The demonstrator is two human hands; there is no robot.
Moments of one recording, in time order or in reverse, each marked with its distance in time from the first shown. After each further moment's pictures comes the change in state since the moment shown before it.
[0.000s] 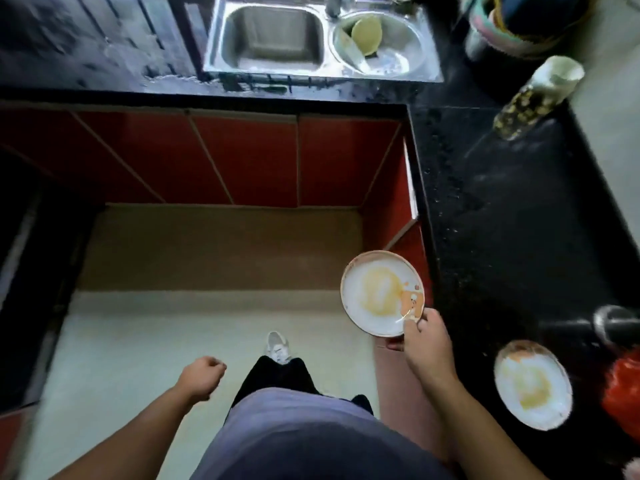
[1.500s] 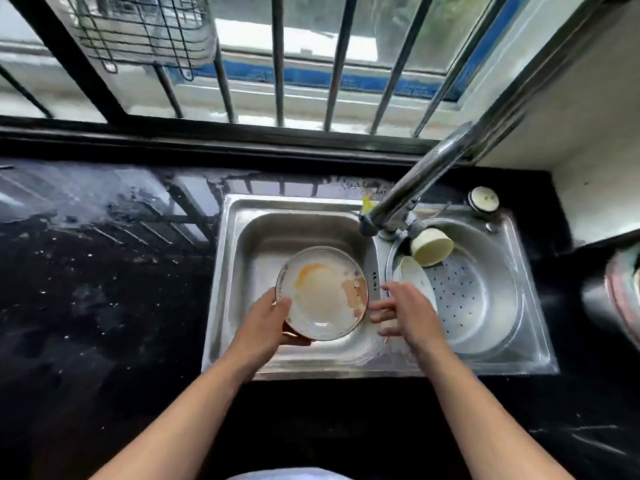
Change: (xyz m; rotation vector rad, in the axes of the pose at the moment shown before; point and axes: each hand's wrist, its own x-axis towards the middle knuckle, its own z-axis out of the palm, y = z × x) left_hand 0.309 0.697 -0.463 -0.799 -0.189 0.470; right_hand 0.560 -0.627 0.239 0.297 -0.297 0.074
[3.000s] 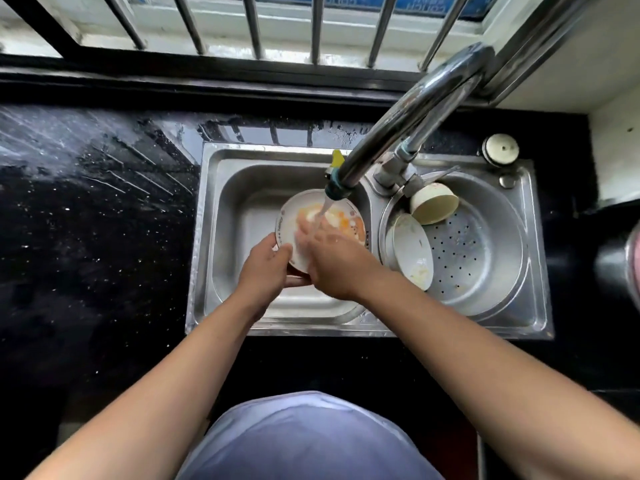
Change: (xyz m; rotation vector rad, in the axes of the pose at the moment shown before) left_hand 0.041 0.002 0.046 -0.009 0.118 0.009; right_hand 0.020 -0.045 0.055 -1.325 -0.572 -0.670
